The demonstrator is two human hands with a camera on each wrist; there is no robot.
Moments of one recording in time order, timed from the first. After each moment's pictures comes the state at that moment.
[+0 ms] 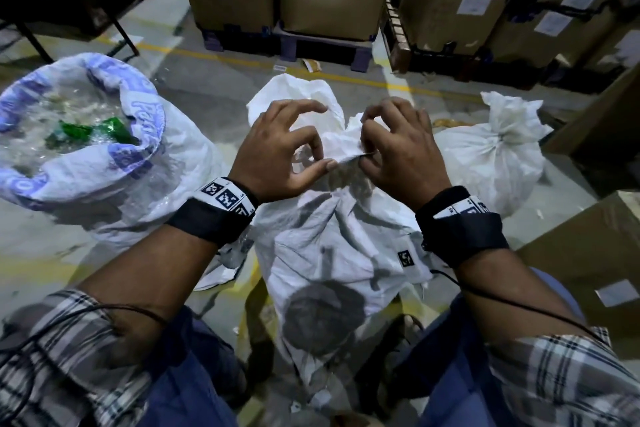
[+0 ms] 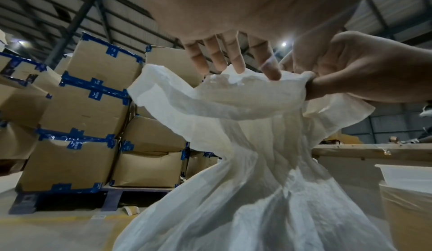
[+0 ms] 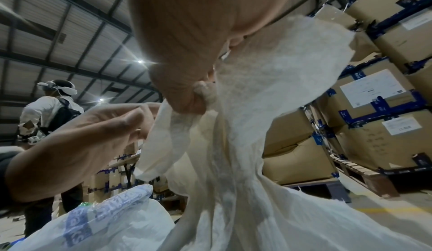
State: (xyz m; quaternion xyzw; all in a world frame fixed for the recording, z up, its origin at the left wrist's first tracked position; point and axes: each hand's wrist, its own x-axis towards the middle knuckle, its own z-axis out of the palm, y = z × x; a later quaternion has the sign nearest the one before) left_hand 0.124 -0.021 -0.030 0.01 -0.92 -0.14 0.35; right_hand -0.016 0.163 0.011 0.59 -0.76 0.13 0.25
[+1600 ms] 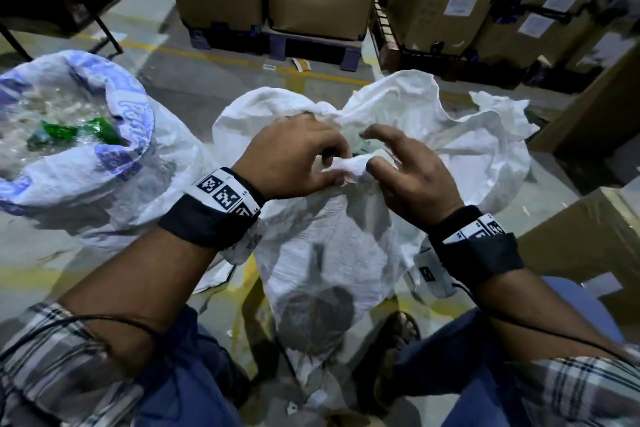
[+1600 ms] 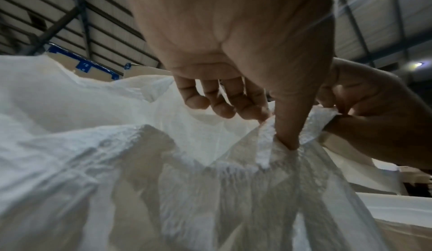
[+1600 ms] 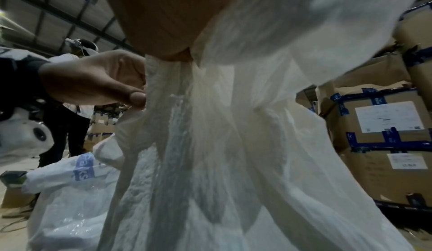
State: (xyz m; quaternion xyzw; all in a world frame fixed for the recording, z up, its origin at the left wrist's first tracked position) left_hand 0.119 -0.004 0.000 -0.03 -0.96 -0.13 0.24; right_hand -0.010 0.194 0.000 0.66 -0.66 0.15 0.31
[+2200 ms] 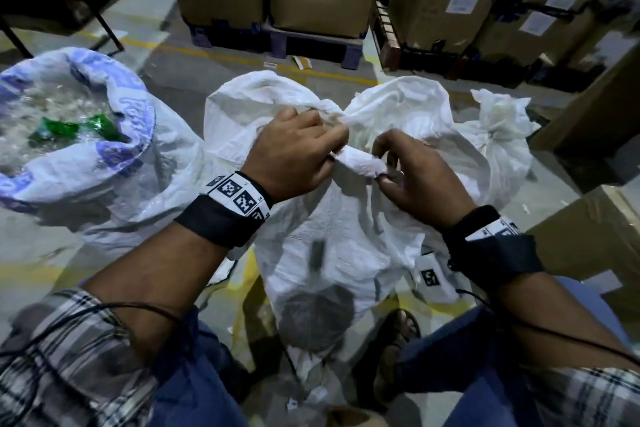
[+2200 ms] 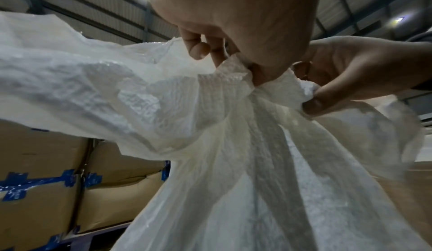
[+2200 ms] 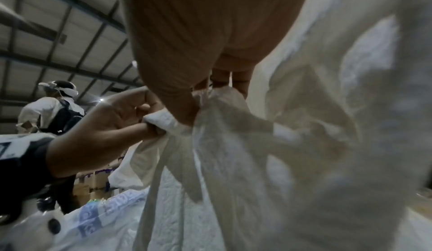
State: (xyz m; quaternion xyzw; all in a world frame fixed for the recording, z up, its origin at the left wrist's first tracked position) left_hand 0.117 0.000 -0.014 -0.02 -0.95 0.04 0.30; right_hand -0.012 0.200 0.005 0.59 -0.76 0.25 0.08
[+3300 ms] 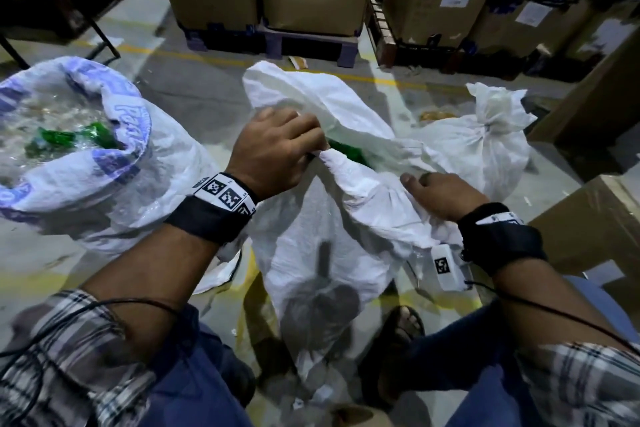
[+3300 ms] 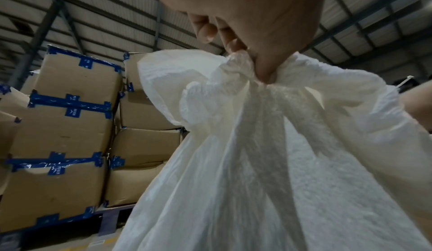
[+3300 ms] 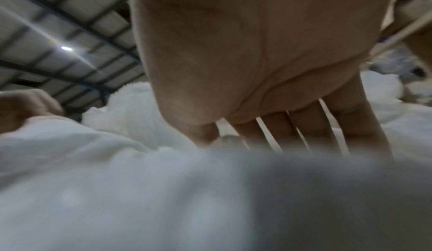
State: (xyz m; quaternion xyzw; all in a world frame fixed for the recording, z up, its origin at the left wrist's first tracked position) left_hand 0.118 -0.016 -0.024 -0.07 -0.91 0.05 0.40; right_hand -0.067 0.236 -0.030 0.28 -0.95 0.02 -0.15
